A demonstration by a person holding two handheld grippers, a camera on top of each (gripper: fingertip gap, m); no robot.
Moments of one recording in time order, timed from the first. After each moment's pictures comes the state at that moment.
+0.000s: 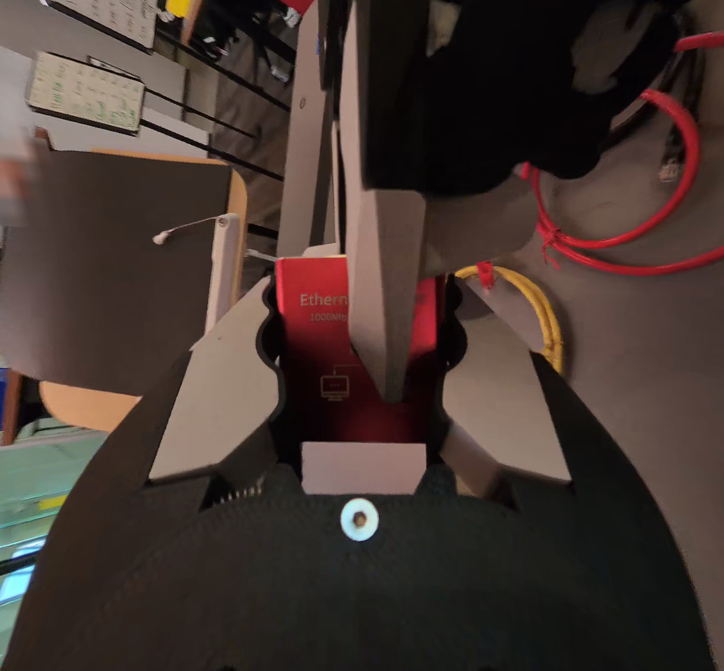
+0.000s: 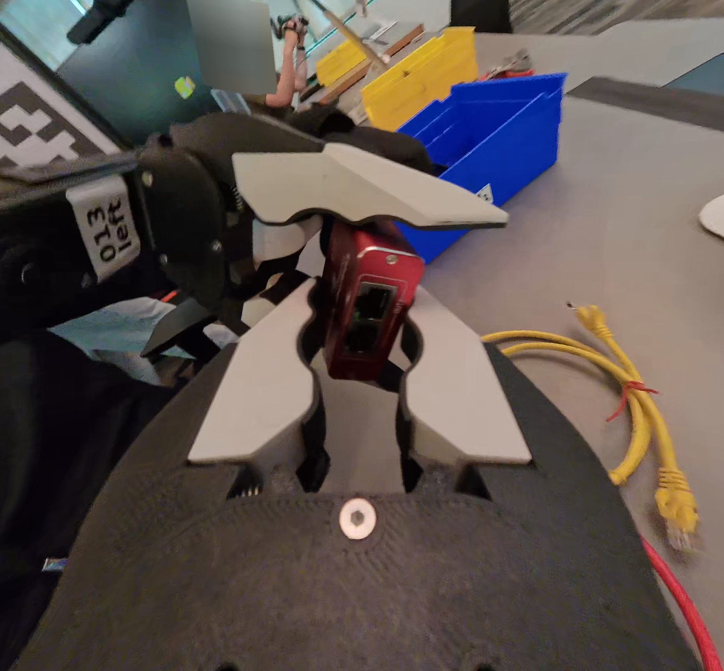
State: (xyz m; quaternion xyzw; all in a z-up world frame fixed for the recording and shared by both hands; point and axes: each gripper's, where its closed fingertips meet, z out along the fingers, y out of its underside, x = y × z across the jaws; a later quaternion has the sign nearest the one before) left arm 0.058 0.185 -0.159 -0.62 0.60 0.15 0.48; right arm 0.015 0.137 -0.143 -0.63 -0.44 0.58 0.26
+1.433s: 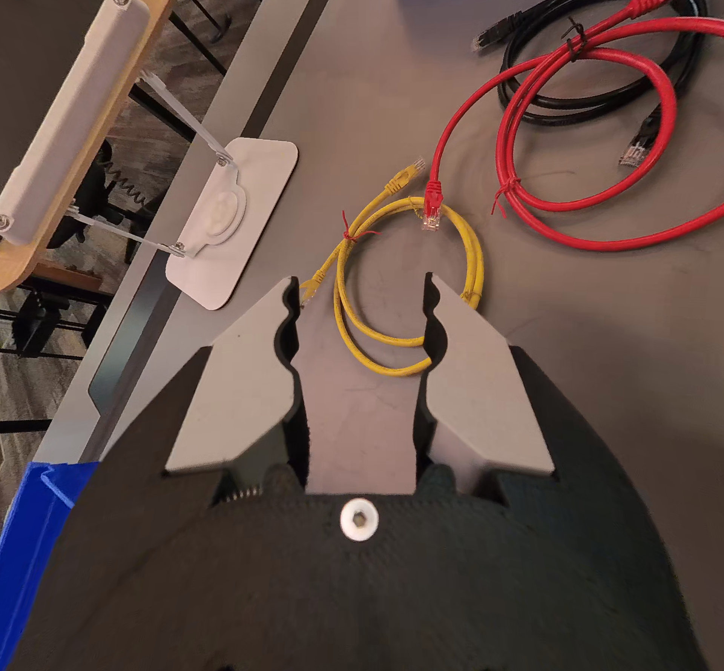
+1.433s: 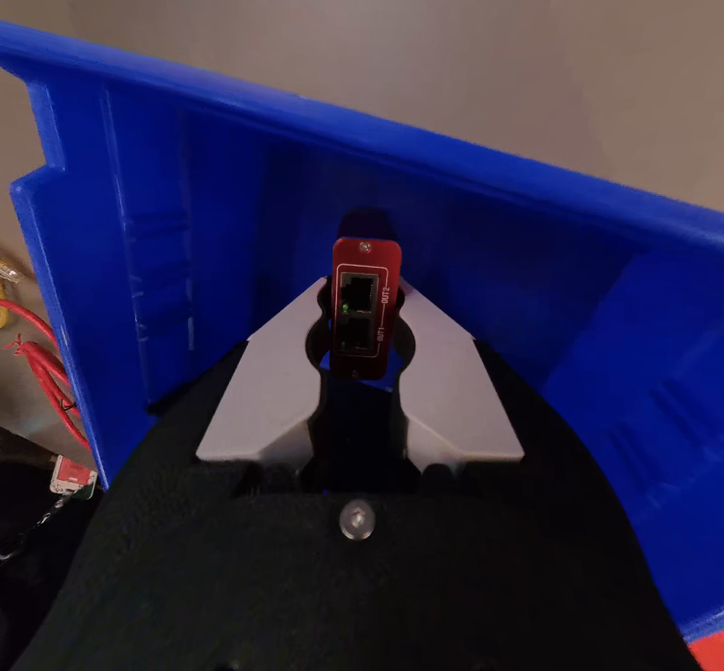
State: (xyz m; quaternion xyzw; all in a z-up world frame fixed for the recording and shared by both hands) left arm 0.006 0.164 -0.234 -0.76 0.45 0.04 0.47; right arm 0.374 0.400 -0.308 -0.97 -0.20 0.15 0.03
